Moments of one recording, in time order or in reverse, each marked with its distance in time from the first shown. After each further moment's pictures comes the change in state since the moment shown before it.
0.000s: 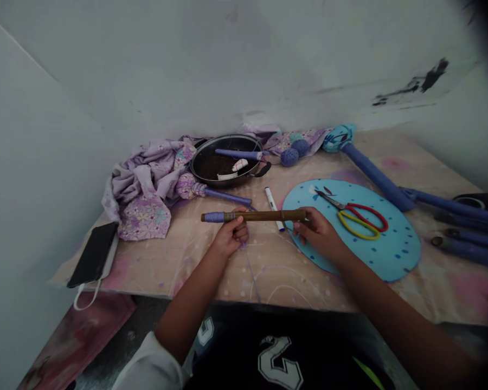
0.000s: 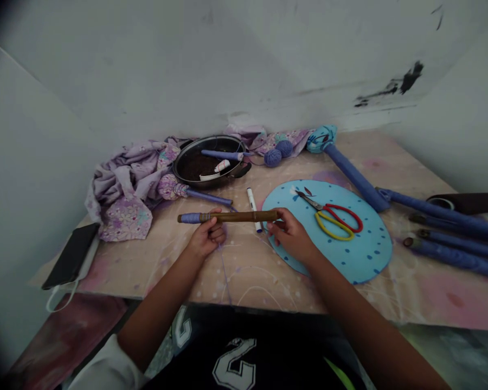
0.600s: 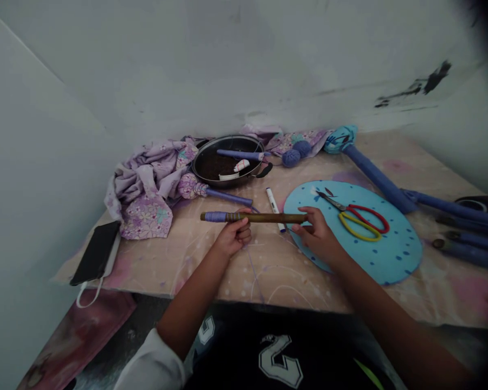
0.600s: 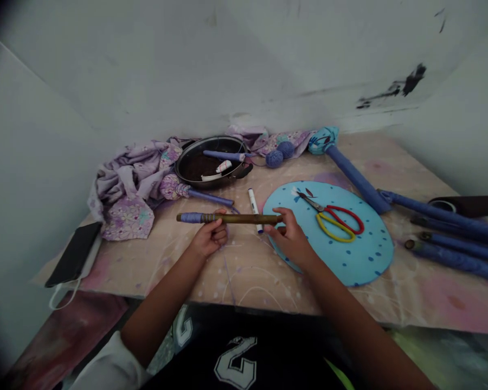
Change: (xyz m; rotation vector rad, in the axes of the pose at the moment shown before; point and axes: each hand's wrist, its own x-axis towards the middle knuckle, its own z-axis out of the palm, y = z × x) left_hand 0.001 0.000 -0.001 0.028 -0.054 -0.061; right_hand -0.007 0.001 0.007 -0.129 0.107 -0.011
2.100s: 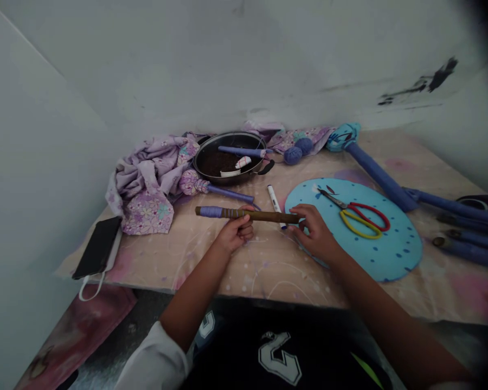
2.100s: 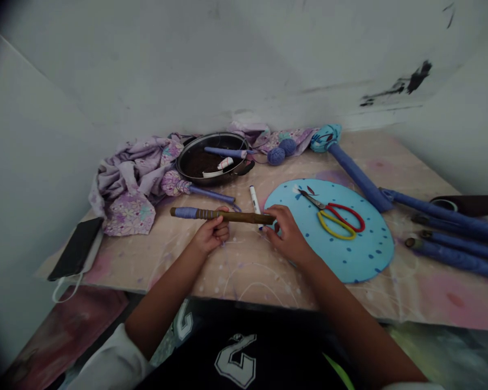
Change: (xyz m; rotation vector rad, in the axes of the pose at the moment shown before) left_hand -0.001 -0.001 0.000 0.017 -0.042 0.007; right_hand 0.005 0.002 0.002 -0.304 -0.030 -0.500
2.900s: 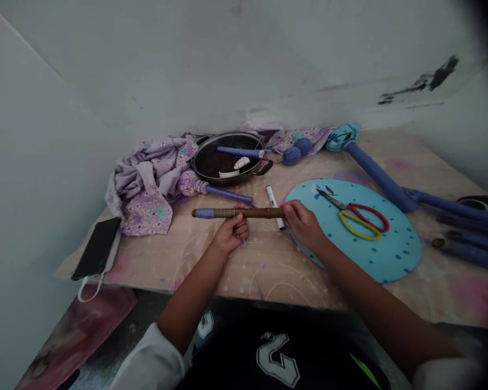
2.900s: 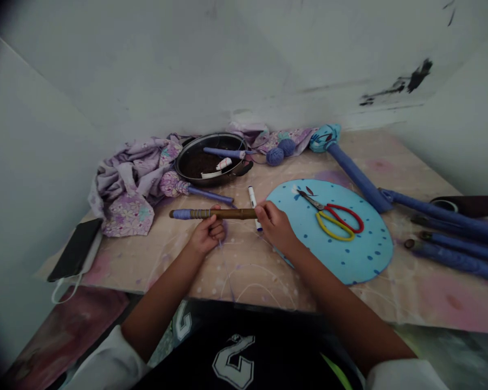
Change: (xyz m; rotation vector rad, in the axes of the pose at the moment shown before) left_hand 0.000 0.001 -0.001 -0.121 0.093 0.052; right_hand 0.026 -0.007 0.014 0.157 0.005 0.320
